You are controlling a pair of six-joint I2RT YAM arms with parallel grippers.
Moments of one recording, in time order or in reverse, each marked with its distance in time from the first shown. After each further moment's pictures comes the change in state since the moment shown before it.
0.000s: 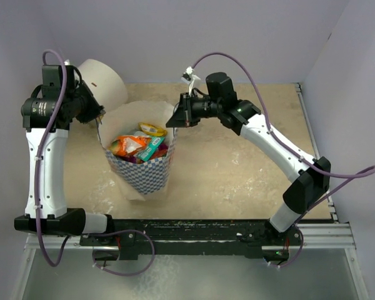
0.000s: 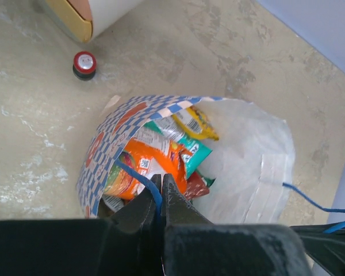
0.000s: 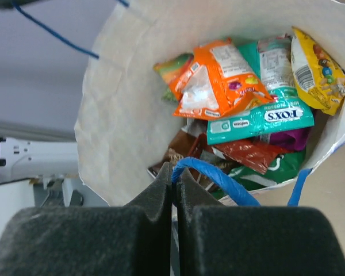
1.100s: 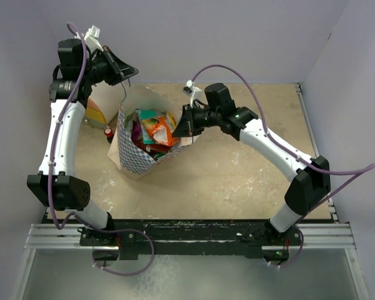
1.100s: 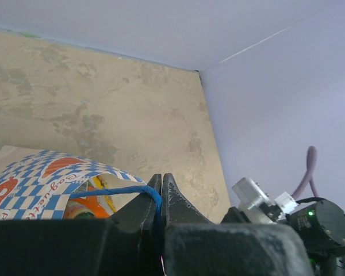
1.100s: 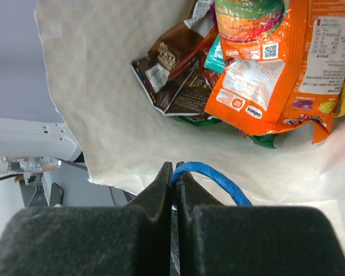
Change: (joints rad) left arm 0.009 0.227 -0.025 0.686 0.563 -0.095; right arm 0.014 -0.026 -0.150 -0.028 0.035 -0.074
